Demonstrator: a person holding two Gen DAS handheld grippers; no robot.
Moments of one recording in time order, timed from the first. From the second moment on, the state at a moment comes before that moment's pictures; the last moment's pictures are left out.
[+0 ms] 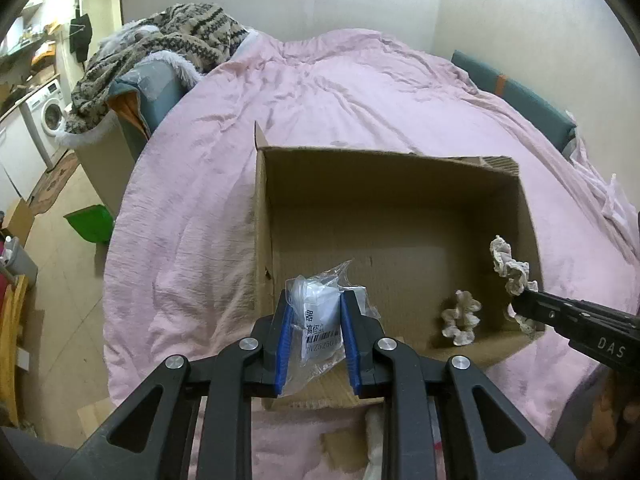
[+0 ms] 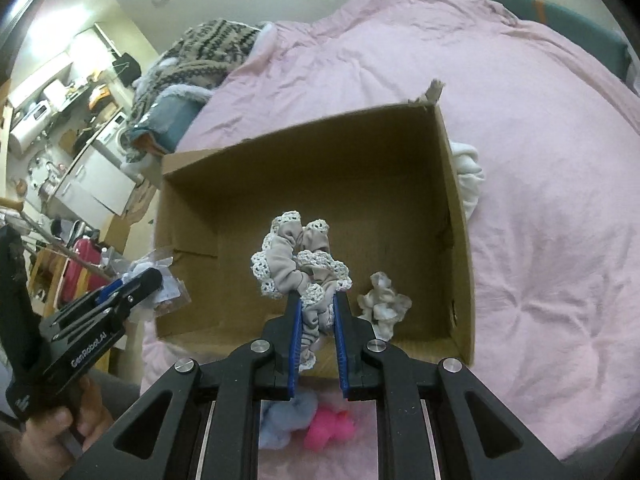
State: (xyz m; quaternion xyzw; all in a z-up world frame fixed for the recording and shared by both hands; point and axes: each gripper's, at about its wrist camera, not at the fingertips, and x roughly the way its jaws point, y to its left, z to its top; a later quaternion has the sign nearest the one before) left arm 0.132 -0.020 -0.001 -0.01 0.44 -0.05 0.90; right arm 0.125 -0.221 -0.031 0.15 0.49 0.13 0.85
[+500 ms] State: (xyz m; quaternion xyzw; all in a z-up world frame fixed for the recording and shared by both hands) left arm 0.133 -0.019 -0.023 -0.01 0.44 -0.06 0.90; right arm 0.130 -0.217 -0.066 0.14 0.53 0.12 0.83
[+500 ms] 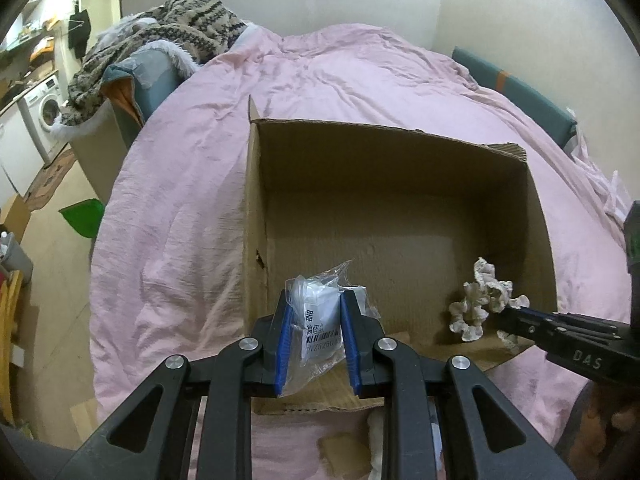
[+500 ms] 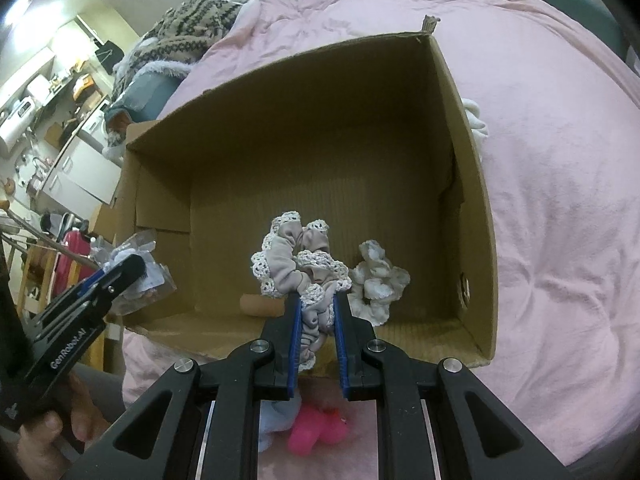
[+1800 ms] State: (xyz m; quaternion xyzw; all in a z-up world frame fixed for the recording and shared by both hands) left arm 0.120 -0.017 -0.011 -0.03 0.42 -0.06 0.90; right arm 0.129 -0.224 -0.060 0.18 0.50 0.12 0.84
